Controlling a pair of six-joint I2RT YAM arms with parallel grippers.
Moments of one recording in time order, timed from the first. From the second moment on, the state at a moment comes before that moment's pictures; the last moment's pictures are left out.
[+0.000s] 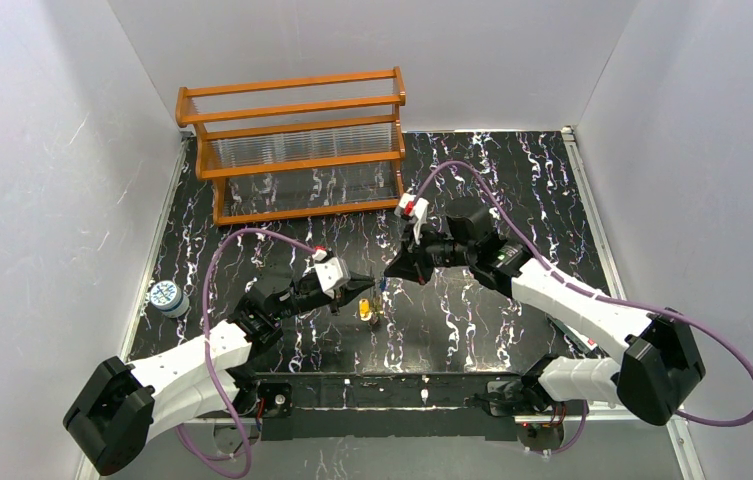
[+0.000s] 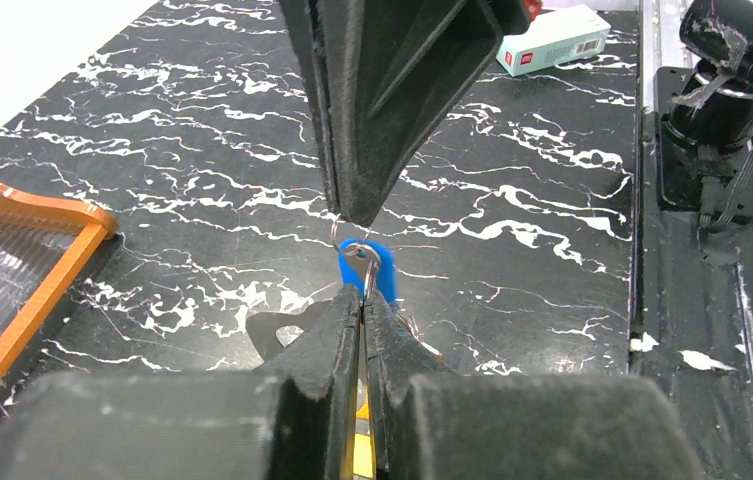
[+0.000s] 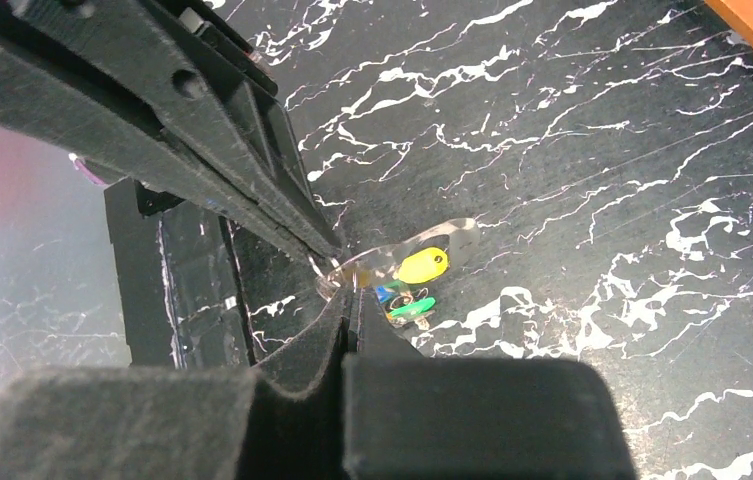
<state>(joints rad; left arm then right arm) -0.72 0.94 0.31 0.58 0.50 0.15 0.75 1.24 0.88 -0.12 -0.62 0.05</state>
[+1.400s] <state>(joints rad) -0.72 0.96 0.31 0.60 0.43 -0.10 0.81 1.24 0.87 -0.11 -0.50 0.02</state>
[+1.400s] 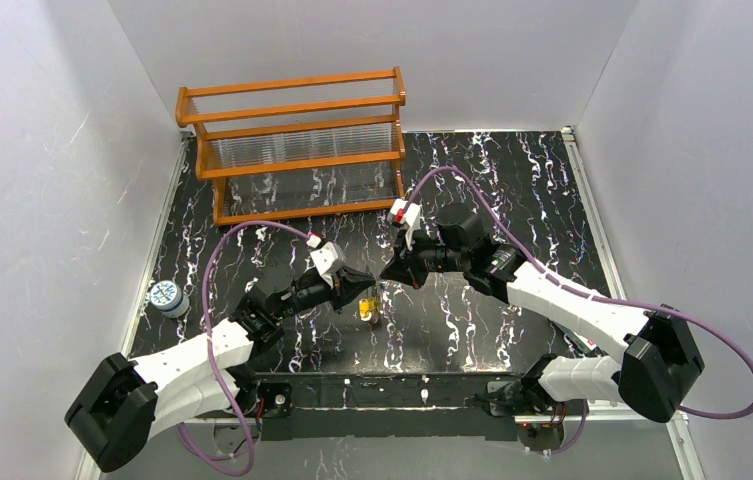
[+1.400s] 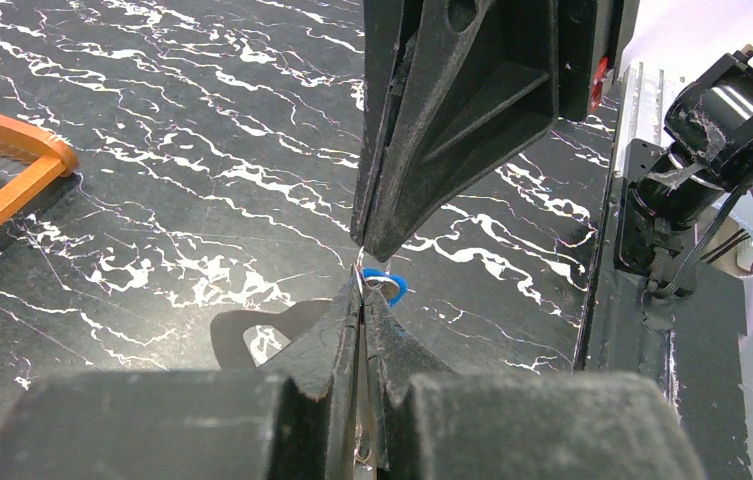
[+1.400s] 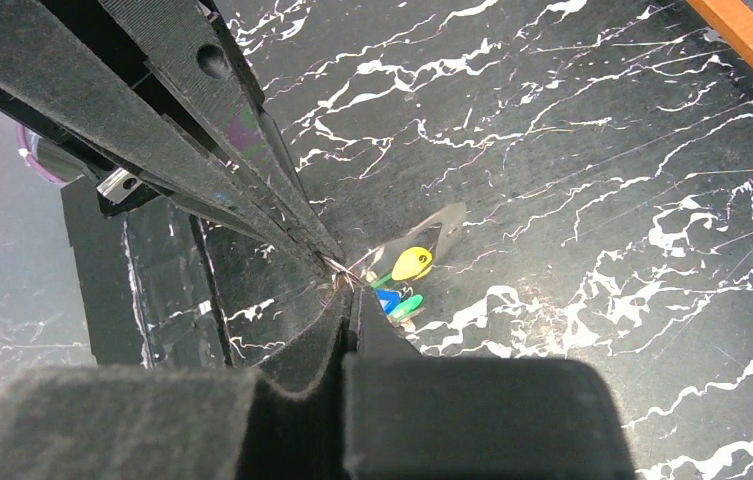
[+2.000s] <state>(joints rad) -0.72 0.96 0.31 0.60 0.43 -0.12 0.81 1.24 0.87 -0.11 -0.48 0.02</state>
